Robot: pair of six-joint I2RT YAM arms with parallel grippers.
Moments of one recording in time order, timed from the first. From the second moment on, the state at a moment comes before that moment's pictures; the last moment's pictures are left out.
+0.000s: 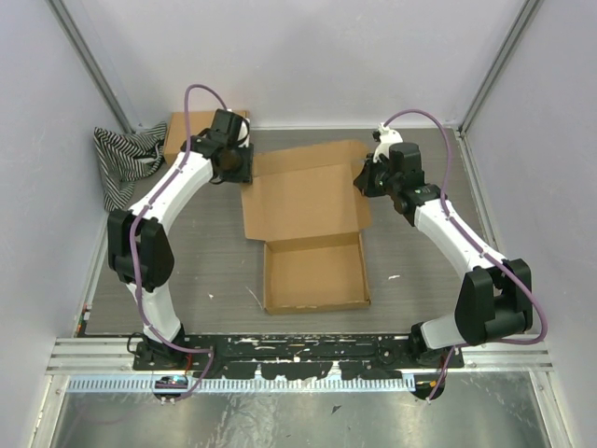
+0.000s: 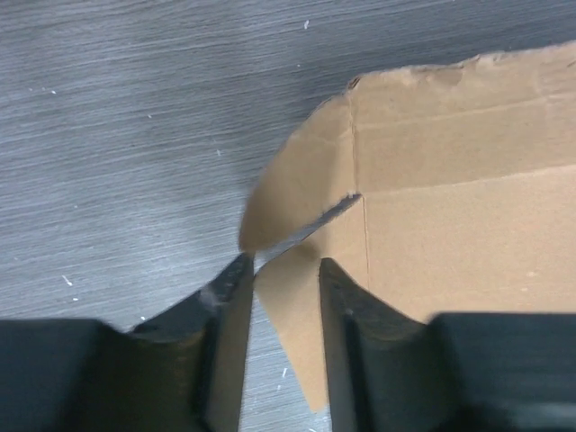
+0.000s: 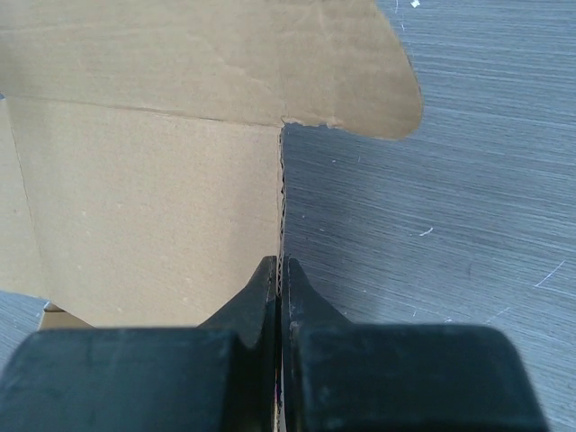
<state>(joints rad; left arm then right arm) -0.38 1.86 1.69 -0.77 -0.02 -0.24 0.25 1.42 1.07 -0.16 -0.21 0.20</state>
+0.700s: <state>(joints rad) -0.37 1.86 1.68 -0.72 0.20 -0.29 0.25 1.43 1.08 -0.22 -0.22 0.22</state>
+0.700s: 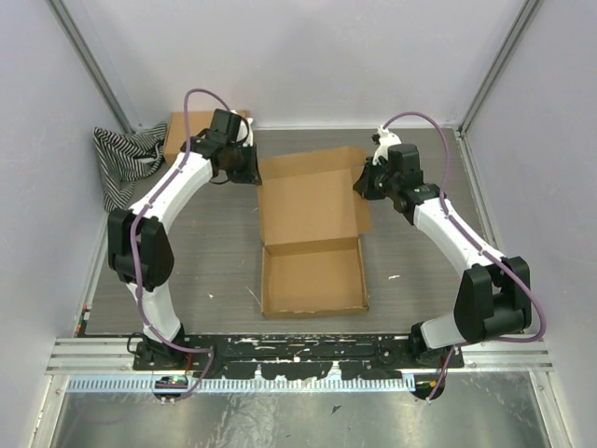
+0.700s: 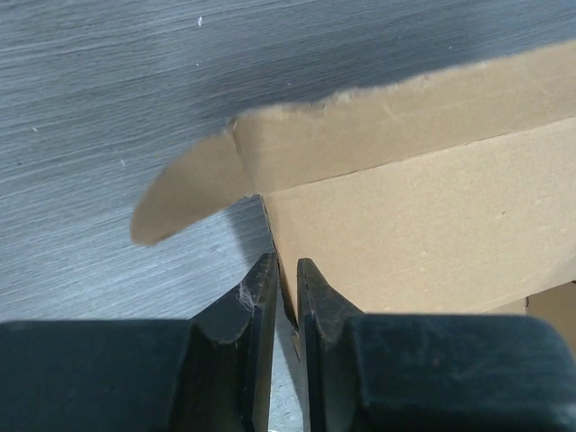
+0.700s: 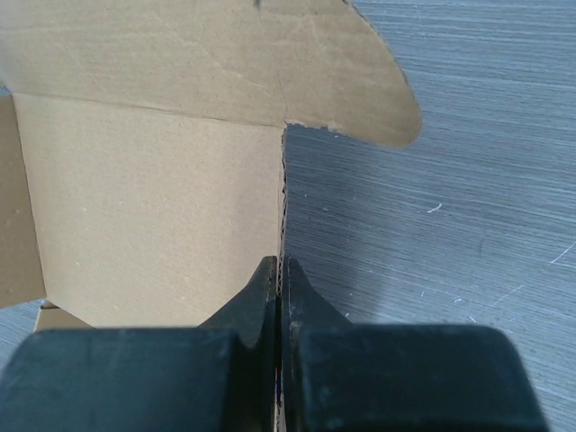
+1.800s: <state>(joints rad) -0.38 1.58 1.46 -0.46 0.23 -0.16 0.24 1.62 1.47 -0.56 -0.19 0.11</state>
